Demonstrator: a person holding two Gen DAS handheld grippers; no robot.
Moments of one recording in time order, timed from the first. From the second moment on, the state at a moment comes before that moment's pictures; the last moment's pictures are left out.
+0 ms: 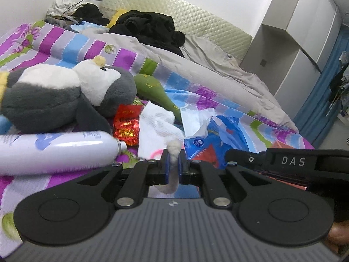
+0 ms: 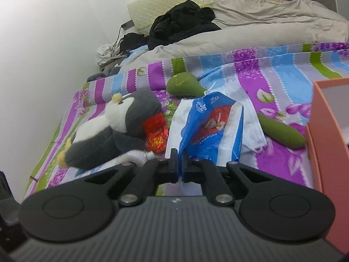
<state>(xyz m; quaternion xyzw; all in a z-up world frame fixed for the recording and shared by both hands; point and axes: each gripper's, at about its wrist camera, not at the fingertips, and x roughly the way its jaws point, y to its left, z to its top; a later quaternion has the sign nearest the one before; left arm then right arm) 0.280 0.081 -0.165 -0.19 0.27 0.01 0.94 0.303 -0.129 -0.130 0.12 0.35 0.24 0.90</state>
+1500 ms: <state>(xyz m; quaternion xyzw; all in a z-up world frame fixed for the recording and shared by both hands) 0.173 0.025 -0.224 -0.16 0.39 0.01 0.91 0.193 -0.184 -0.181 0.06 0.45 0.20 0.87</state>
